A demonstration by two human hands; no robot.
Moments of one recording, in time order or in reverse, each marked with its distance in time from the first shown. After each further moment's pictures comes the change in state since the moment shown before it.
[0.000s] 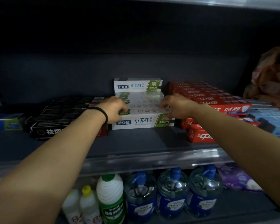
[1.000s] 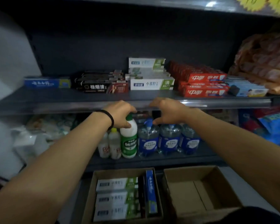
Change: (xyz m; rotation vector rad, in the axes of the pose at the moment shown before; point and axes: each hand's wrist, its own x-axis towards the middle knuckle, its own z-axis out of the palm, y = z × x) left_hand -0.237 0.036 -0.002 0.040 -0.102 0.133; right_hand -0.198 -0.168 0.003 0.003 -0.007 -0.155
